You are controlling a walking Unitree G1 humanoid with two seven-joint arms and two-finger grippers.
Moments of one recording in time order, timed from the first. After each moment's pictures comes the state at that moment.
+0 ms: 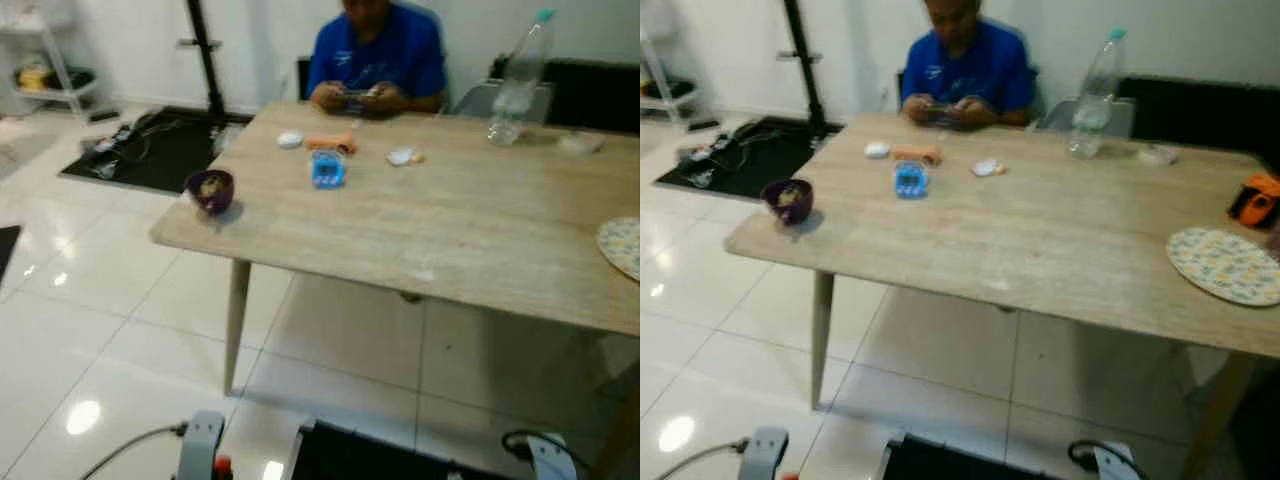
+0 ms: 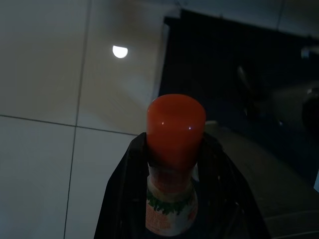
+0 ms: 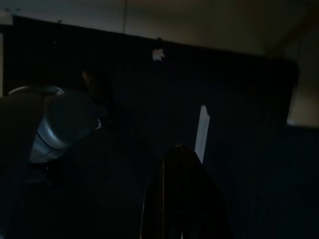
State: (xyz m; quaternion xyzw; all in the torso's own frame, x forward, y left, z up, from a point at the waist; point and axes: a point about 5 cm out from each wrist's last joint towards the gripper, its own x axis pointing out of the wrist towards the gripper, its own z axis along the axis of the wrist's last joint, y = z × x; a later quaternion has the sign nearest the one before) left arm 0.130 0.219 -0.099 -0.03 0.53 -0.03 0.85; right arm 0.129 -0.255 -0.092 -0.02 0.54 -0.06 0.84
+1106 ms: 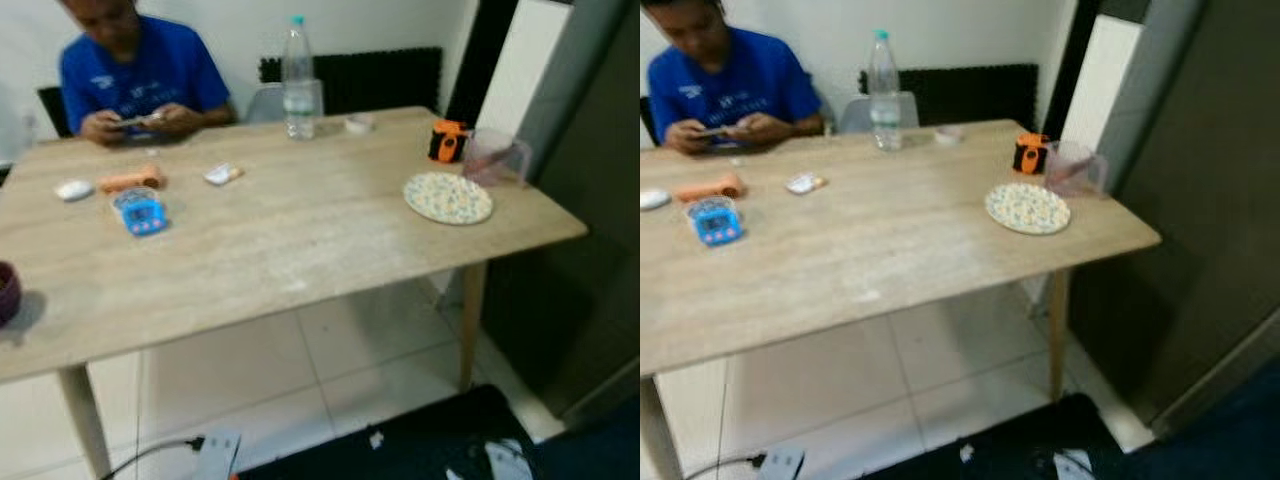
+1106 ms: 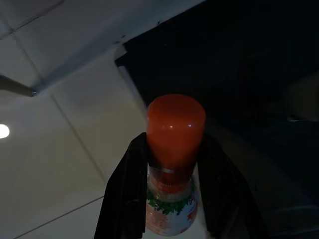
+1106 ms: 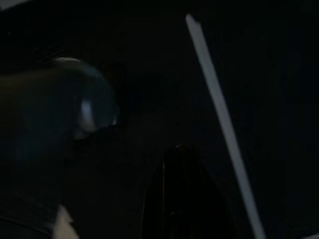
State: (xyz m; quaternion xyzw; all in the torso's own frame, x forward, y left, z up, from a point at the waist) left arm 0.131 0.206 -0.102 0.02 0.54 -0.04 0.84; right arm 0.135 -0.220 -0.100 -0.04 0.56 -0.04 0.82
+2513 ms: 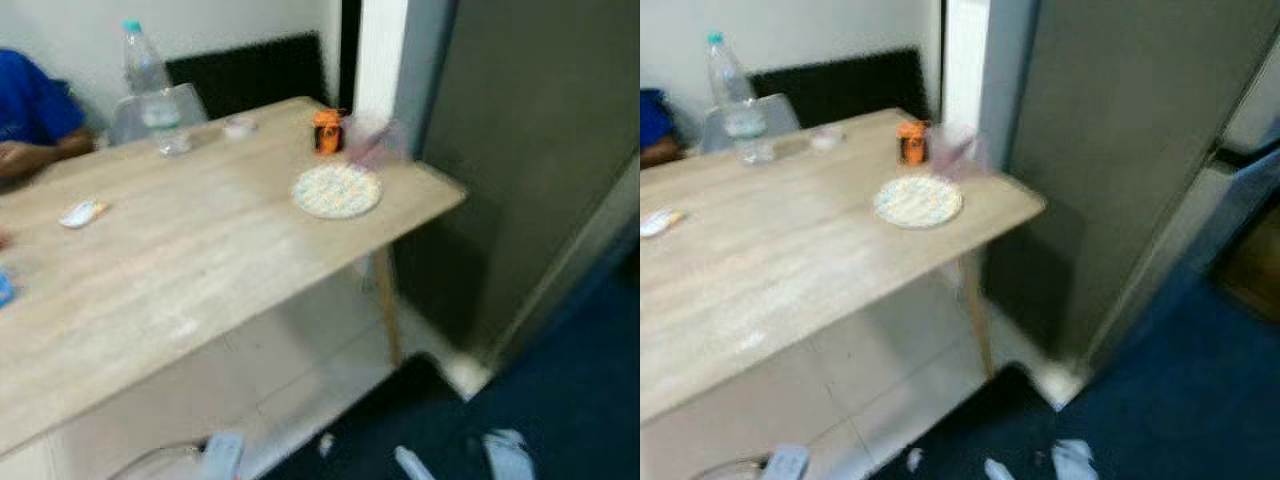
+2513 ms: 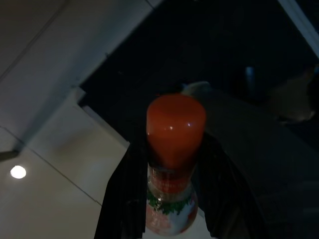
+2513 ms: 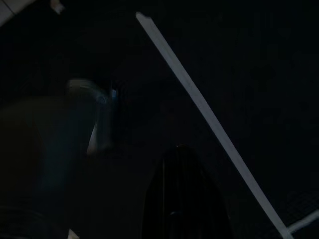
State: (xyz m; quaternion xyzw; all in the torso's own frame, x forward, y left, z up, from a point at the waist) left arm 0.128 0.197 -0.104 0.01 0.56 -0.06 0.83; right arm 0.134 -0.225 -0.099 -0.05 0.56 -0.03 0.83
